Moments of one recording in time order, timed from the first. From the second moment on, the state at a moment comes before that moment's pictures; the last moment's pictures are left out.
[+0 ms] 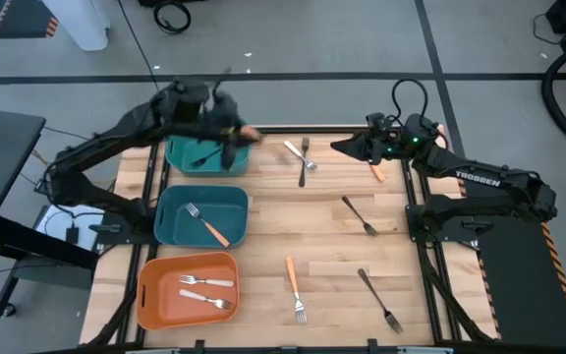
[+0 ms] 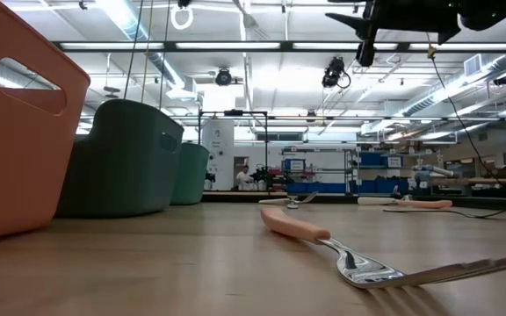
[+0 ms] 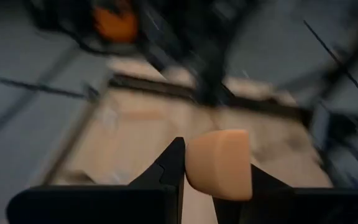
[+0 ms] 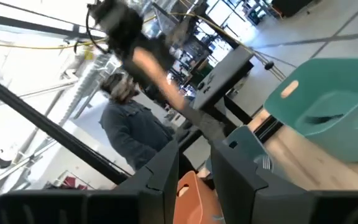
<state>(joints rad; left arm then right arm) 0.36 1.32 1.58 -0.66 0.28 -0.01 -0.52 0.93 0.68 0.40 -0.52 0.90</state>
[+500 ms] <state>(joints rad) 0.01 1.22 1.58 -1.29 0.17 -0.15 -0.48 0.93 0.68 0.39 -0.47 0.89</state>
